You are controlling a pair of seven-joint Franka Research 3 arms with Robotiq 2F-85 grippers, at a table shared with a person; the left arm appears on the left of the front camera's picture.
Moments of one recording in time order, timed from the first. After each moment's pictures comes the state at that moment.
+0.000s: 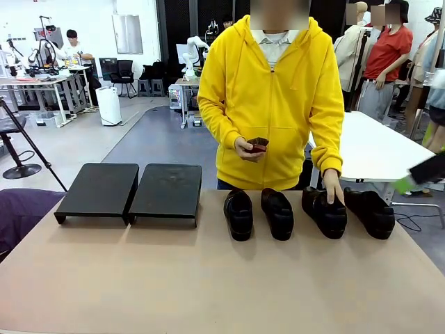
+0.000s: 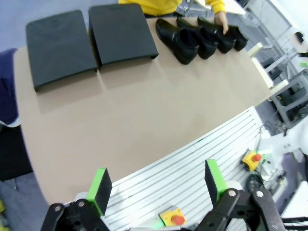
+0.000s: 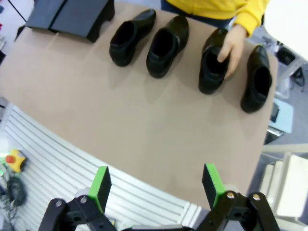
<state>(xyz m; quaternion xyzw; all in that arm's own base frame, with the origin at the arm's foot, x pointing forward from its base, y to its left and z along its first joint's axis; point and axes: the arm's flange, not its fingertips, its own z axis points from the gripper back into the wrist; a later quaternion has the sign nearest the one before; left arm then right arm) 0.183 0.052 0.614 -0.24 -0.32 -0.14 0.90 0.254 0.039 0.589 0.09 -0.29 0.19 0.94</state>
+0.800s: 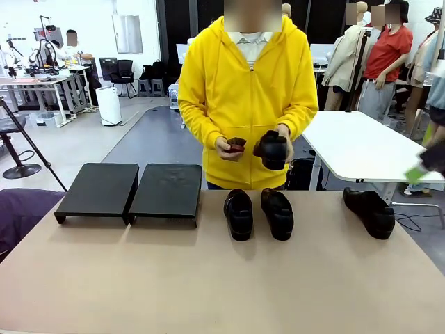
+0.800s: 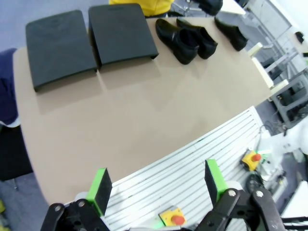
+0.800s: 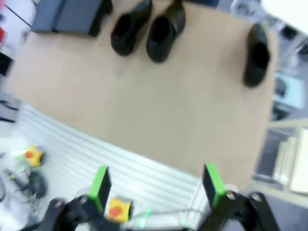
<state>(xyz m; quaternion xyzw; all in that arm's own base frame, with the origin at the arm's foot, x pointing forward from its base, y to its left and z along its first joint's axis) 0.184 0.053 0.614 -0.24 -0.32 -0.14 0.90 0.221 -0.009 0.616 0.13 -0.25 0.14 0.95</state>
